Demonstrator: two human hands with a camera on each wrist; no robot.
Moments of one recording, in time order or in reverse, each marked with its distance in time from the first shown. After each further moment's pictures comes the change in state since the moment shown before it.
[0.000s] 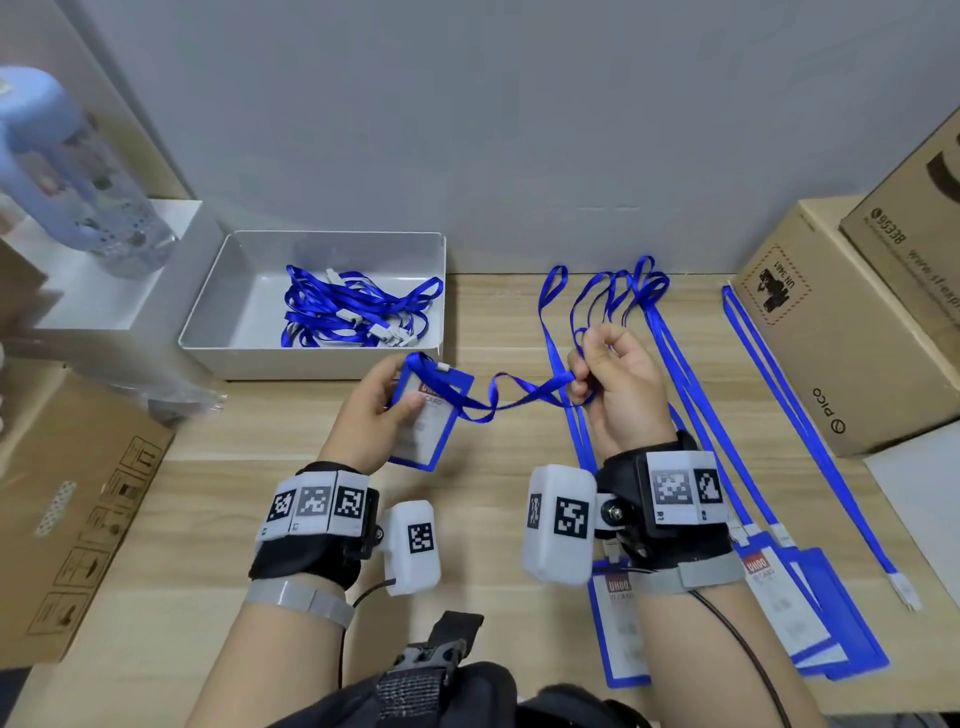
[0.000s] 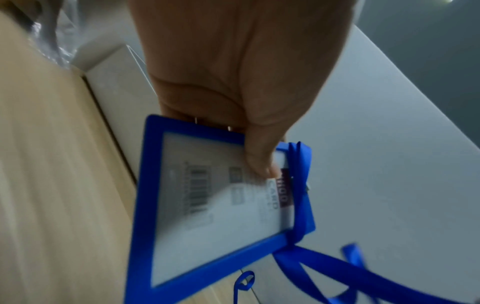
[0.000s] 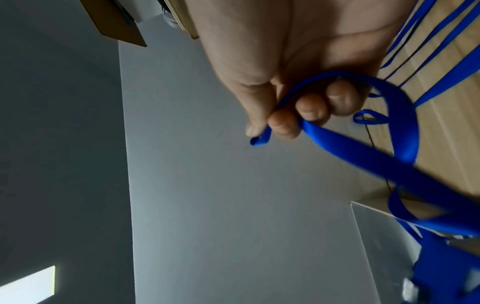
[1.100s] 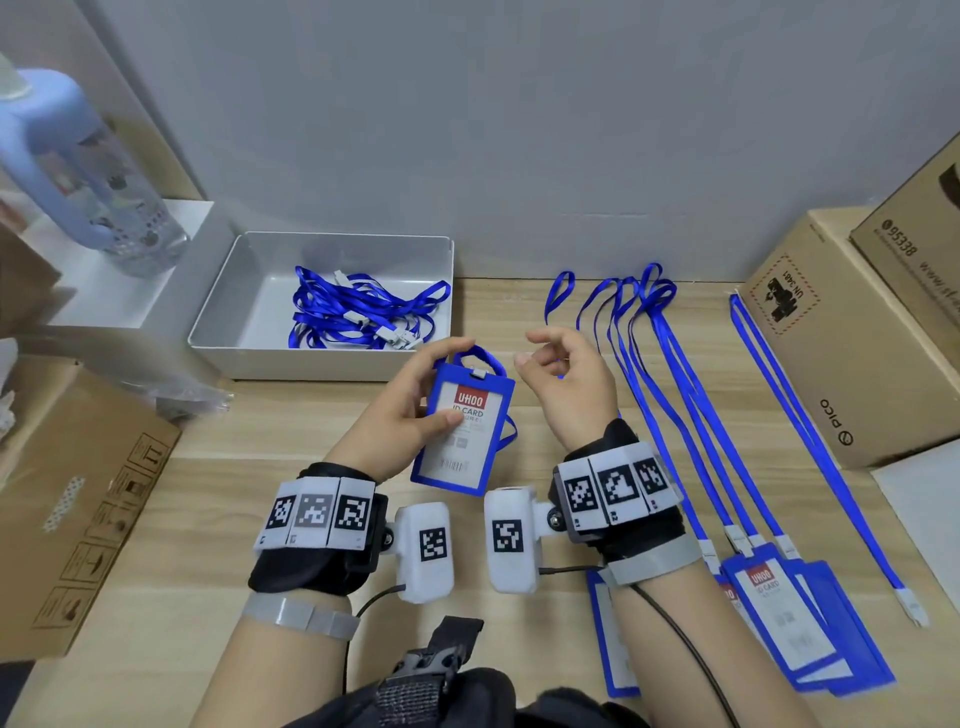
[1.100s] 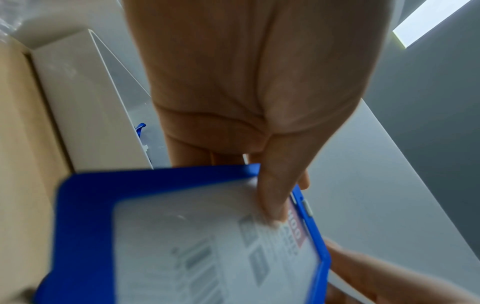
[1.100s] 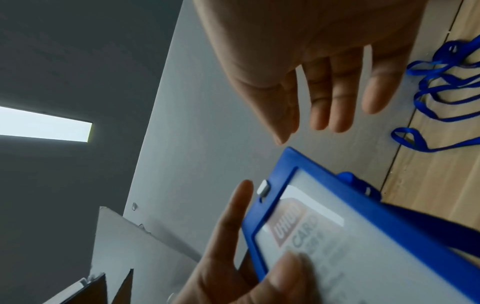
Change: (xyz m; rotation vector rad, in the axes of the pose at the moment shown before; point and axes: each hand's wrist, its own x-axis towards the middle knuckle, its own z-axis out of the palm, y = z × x) left_hand -0.014 0.033 0.007 -0.059 -0.256 0.090; right_hand 0.010 0.019 0.025 -0.691 -0.012 -0.192
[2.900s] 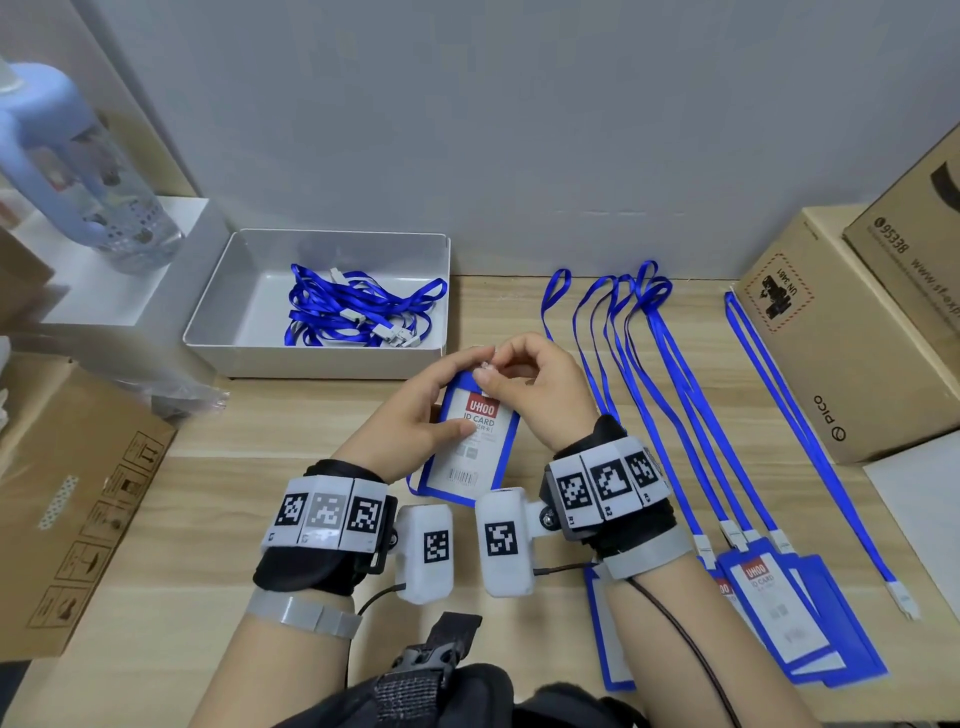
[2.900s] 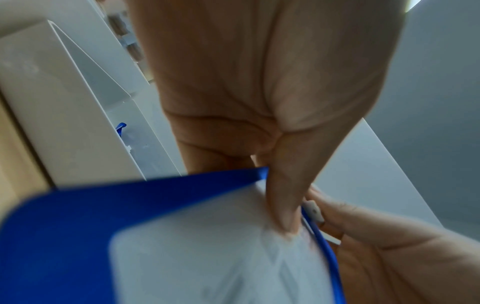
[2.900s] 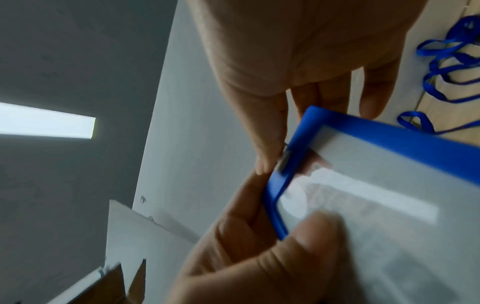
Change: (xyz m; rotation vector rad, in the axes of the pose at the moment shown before) left_hand 0.001 0.005 0.009 0.015 -0.102 0.008; right_hand -0.010 -0.016 0.006 0.110 -0.249 -0.004
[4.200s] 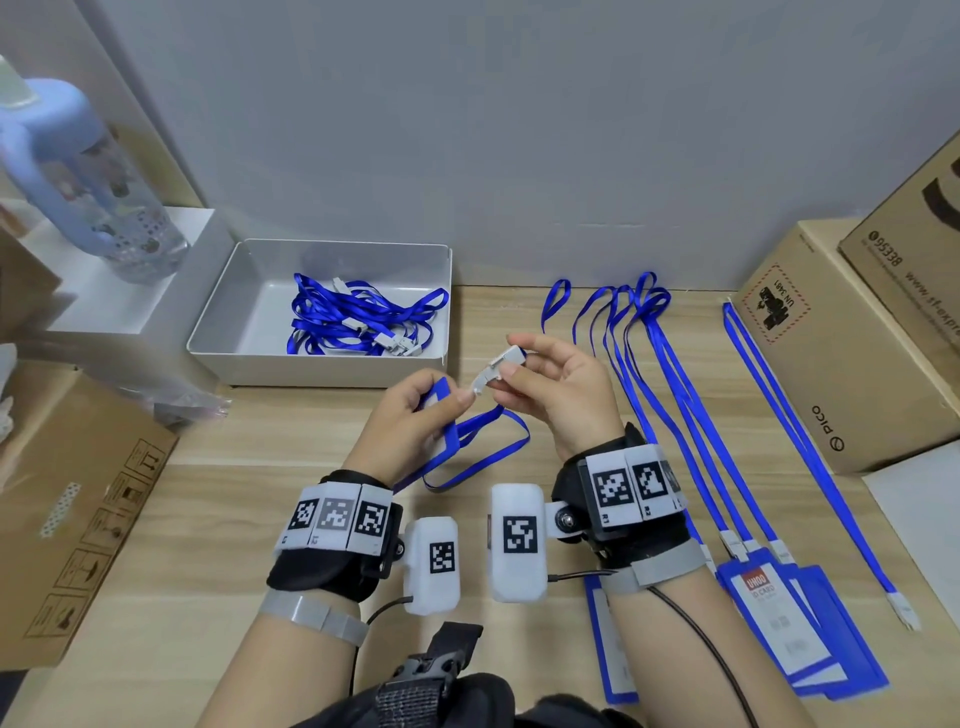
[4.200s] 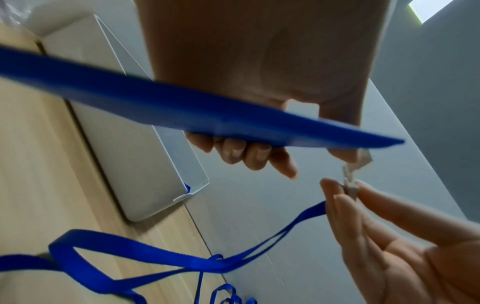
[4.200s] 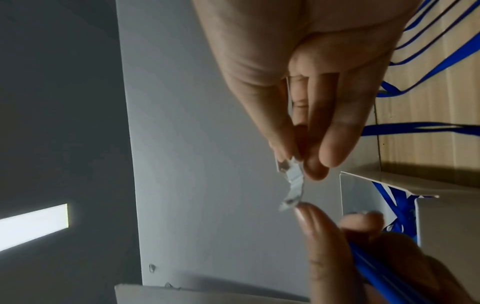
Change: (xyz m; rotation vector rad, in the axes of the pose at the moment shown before) left_hand 0.005 -0.013 0.005 -0.230 0.252 0.022; right_hand -0.003 -0.007 -0.008 0.500 0.045 0.117
